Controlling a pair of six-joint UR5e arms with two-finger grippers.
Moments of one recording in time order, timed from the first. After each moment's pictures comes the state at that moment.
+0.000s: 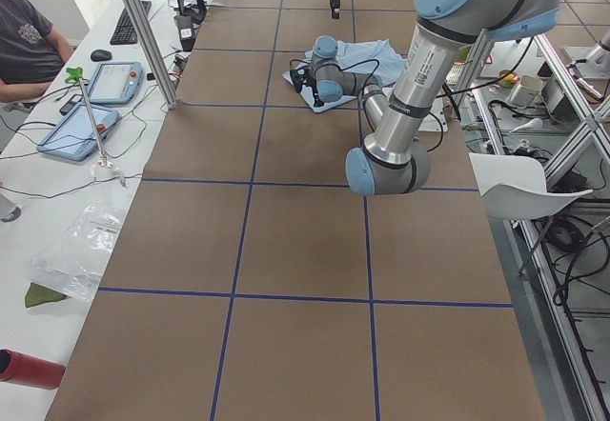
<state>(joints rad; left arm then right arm) -0.43 -2.21 -1.62 -2.02 -1.79 -1.78 0.76 -1.59 2.22 -1.12 2.35 1.16</state>
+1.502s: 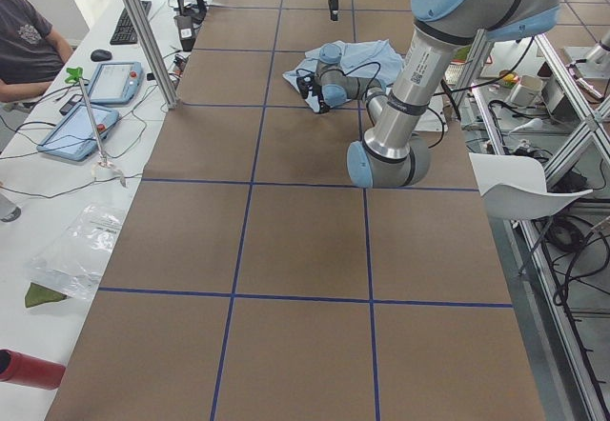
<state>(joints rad) -0.37 -2.25 -1.53 -2.02 -1.75 -1.78 0.76 -1.58 2.19 -1.12 2.35 1.16</state>
